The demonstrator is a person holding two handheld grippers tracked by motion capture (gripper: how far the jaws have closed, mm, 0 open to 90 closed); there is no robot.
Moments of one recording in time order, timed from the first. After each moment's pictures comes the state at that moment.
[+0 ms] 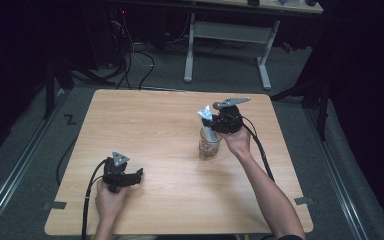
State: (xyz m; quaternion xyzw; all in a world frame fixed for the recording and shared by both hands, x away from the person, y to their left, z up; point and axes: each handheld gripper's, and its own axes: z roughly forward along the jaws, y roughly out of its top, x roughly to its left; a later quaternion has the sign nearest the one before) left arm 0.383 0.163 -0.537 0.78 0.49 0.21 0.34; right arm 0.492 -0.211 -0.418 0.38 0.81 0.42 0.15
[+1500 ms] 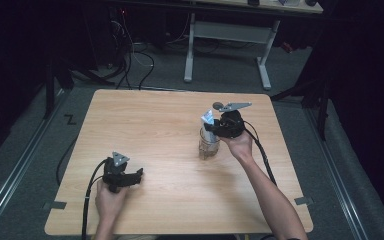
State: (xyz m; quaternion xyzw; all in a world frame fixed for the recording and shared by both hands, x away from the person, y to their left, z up) left arm 0.383 0.163 -0.537 0.78 0.49 0.21 0.34; right arm 0.485 -0.218 -0.429 0.38 0.81 0.41 0.15
